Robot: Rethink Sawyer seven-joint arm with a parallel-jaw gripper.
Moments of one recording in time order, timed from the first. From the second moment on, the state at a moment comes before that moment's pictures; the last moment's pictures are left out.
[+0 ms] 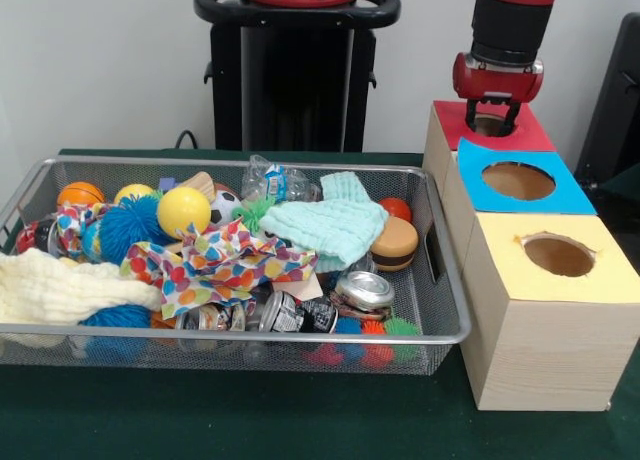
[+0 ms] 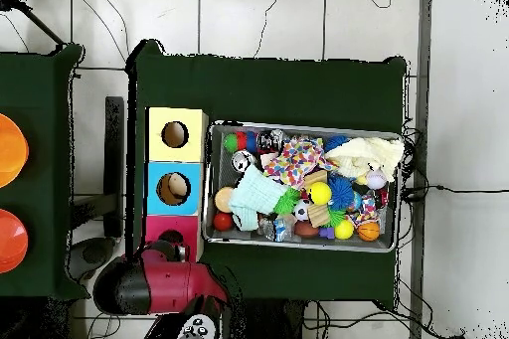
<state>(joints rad) 0.25 -0.70 -0.11 2.10 0.19 0.14 1.74</state>
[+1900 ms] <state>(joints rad) 0.31 -0.96 -0.23 2.08 0.18 0.53 1.74</state>
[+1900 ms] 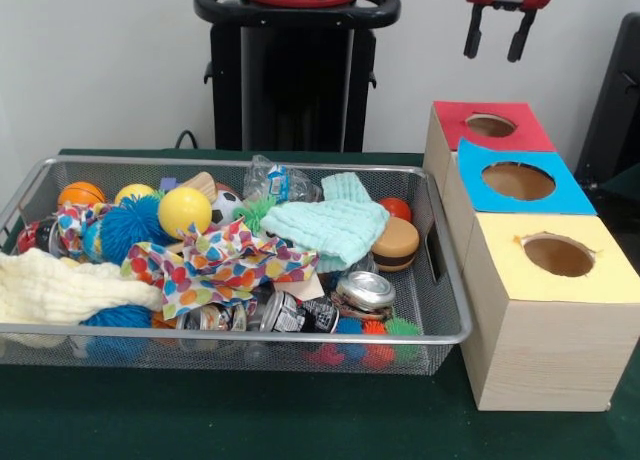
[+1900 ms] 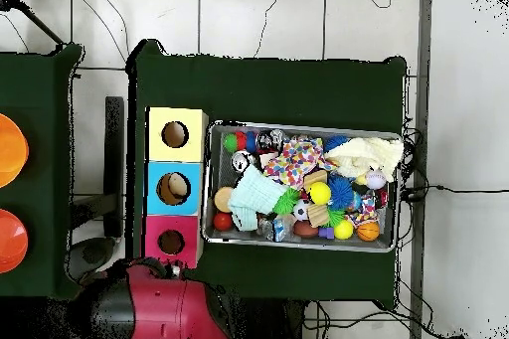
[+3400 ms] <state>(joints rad) 0.16 -0.90 -0.23 1.95 0.15 0.58 1.74</state>
